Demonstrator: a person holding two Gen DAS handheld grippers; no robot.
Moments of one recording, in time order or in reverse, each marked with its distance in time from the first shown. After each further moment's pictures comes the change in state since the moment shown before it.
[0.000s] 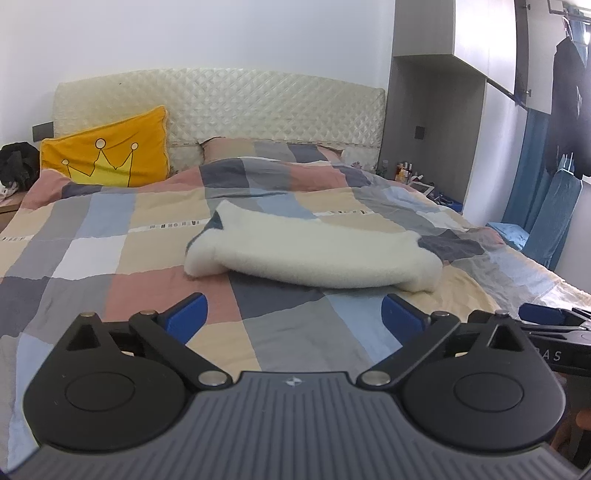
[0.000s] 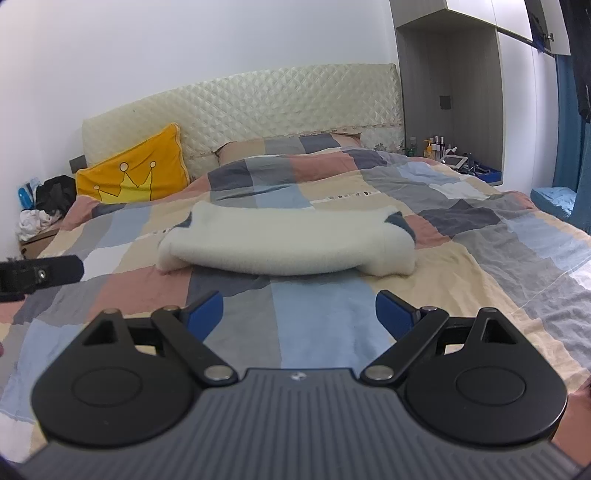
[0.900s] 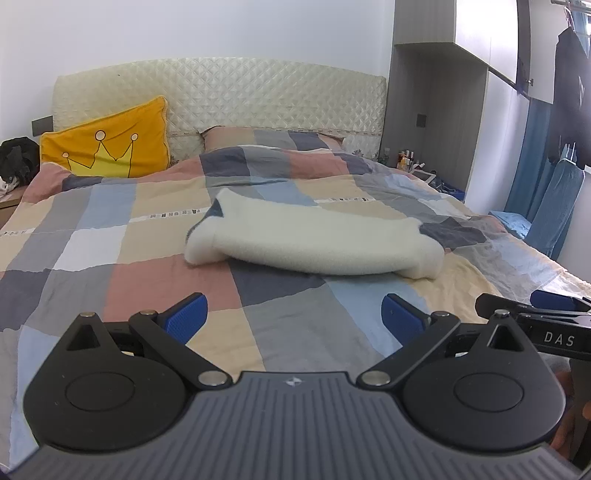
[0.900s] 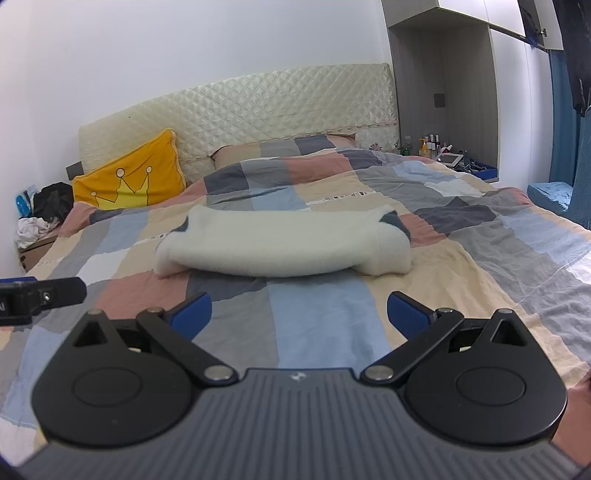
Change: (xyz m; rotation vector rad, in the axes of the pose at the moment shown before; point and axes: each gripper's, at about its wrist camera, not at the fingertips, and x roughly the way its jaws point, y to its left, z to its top) left arm 0.005 -0.002 -0.001 0.012 0.043 0.002; right arm -0.003 -0.003 0.000 0.017 -0.010 -0.009
